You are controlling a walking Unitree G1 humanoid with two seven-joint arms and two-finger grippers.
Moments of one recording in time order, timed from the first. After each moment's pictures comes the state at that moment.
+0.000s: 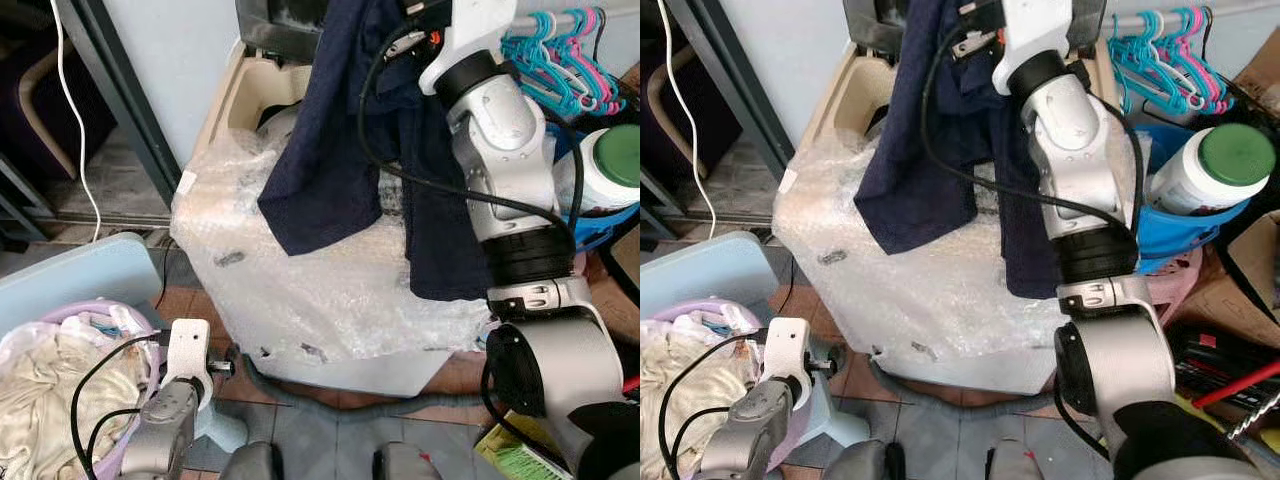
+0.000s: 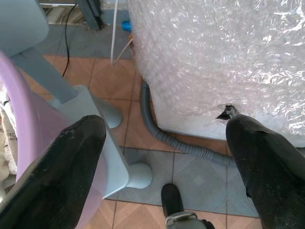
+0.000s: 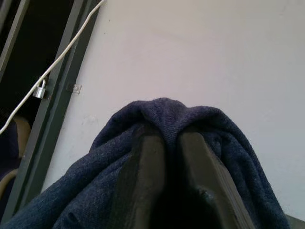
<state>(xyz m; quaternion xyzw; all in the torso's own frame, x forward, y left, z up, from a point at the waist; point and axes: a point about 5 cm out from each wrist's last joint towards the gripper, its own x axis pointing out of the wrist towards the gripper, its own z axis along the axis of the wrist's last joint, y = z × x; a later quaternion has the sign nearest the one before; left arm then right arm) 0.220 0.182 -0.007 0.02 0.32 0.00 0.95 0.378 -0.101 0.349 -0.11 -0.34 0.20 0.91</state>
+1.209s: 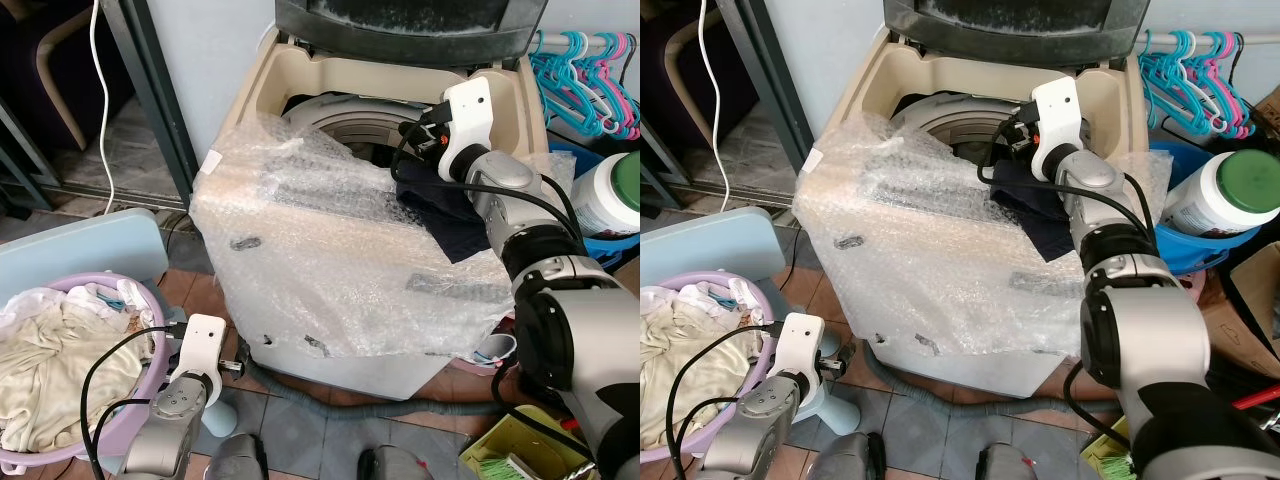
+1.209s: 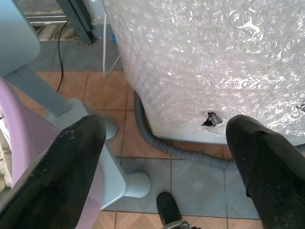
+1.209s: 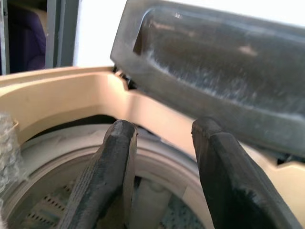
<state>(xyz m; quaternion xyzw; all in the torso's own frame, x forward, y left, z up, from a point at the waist) 0.233 0.159 0.013 0.07 0.29 -0.06 0.95 0.397 -0.182 0.240 -0.14 -0.15 0.19 0.96</state>
